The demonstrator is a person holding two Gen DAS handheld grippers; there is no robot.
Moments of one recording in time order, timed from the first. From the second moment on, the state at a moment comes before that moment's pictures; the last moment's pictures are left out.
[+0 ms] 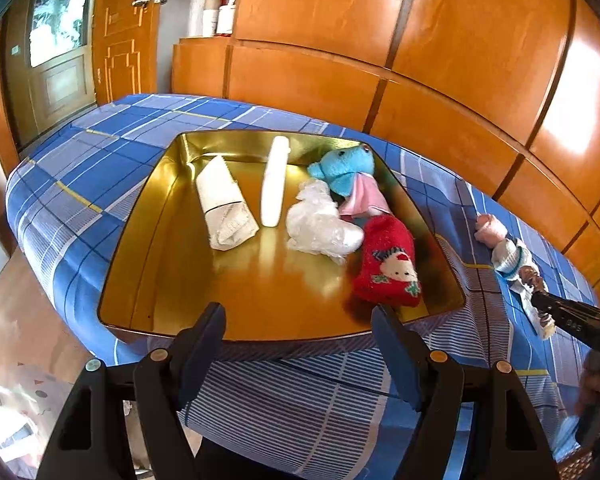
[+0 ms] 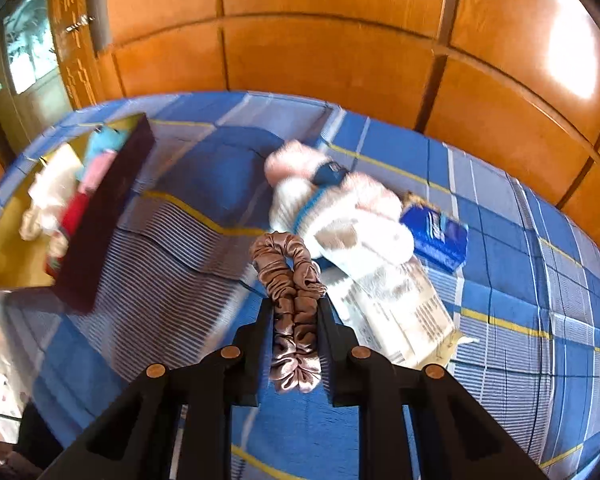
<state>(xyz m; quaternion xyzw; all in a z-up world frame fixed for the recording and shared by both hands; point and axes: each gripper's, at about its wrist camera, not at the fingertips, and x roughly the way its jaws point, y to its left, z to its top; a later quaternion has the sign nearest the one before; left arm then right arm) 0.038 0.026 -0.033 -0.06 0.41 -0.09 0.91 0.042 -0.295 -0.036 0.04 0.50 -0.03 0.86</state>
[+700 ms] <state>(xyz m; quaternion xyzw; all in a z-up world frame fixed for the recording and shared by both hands) 0.046 0.079 -0.030 -0.09 0.41 -0.02 0.91 0.085 -0.118 0.012 0.03 0.45 0.23 0.86</state>
